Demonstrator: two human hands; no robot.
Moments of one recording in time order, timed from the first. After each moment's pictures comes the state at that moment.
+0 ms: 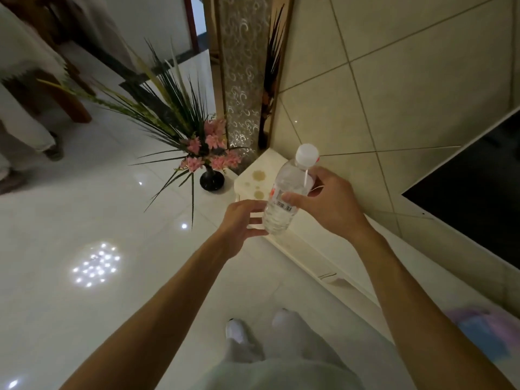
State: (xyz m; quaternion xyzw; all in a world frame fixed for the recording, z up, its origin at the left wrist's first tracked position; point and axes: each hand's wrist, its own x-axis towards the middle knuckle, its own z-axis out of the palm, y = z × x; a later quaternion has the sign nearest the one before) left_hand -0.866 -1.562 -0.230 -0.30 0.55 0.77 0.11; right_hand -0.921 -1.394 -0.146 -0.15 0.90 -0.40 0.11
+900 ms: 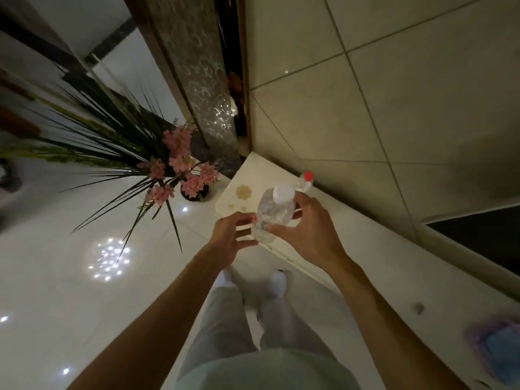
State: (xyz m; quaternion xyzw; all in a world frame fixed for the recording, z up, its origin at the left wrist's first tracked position) left_hand -1.127 -1.597 -0.317 -0.43 0.49 0.74 0.19; right_hand -1.152 -1.426 -0.247 -0.04 0.87 -0.45 0.19
